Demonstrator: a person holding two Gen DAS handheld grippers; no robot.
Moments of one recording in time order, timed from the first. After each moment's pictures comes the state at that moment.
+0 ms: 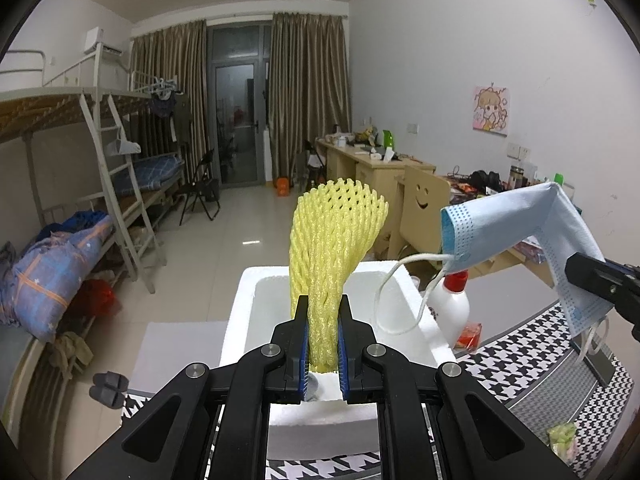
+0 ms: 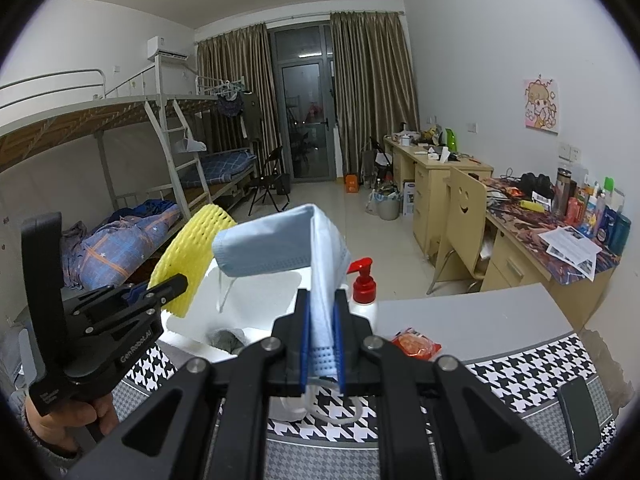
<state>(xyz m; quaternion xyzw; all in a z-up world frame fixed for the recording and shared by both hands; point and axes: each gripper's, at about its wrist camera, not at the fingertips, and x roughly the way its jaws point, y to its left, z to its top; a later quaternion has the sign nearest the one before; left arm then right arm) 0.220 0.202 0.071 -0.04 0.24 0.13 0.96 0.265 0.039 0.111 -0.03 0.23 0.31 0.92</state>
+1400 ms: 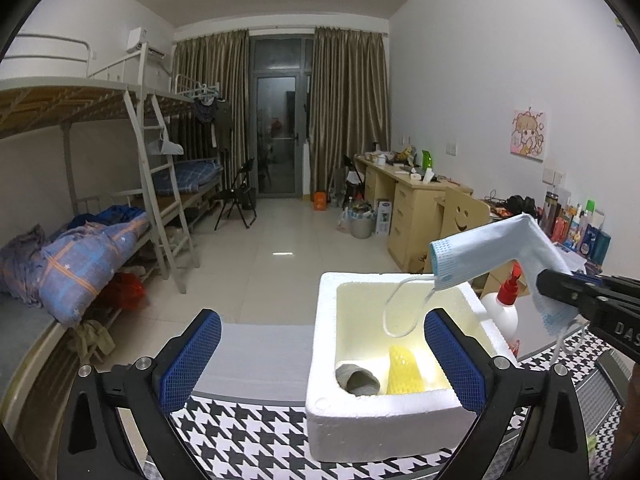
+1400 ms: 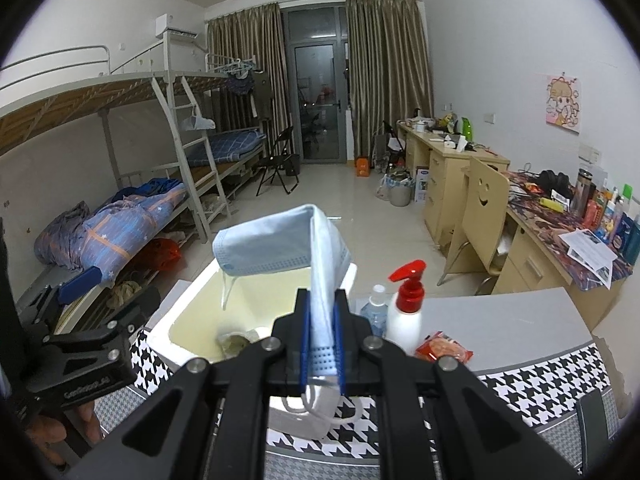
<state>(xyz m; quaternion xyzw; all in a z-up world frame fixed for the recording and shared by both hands) 0.184 0.242 0.071 -0.06 0.20 0.20 0.96 0.279 0.100 0.099 -0.06 0.26 0.33 0.90</state>
